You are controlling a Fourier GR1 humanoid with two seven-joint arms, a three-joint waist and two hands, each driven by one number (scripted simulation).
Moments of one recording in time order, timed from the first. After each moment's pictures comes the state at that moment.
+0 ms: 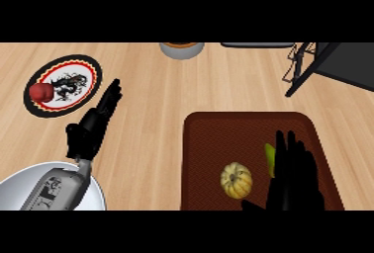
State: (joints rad) left arm -0.25 0.29 -0.25 -1.46 0.10 0.18 0.05; right arm 0.12 -0.04 0.61 -2.06 1.51 0.07 1.00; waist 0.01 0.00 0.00
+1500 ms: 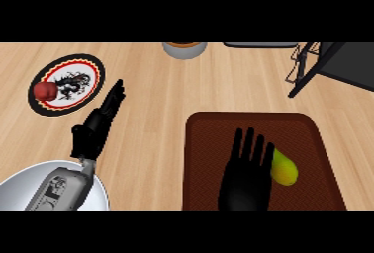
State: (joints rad) left arm -0.25 0.27 -0.25 -1.44 0.08 0.18 0.04; right arm -0.14 -0.02 0.74 -1.79 1.43 0.39 1.23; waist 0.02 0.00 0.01
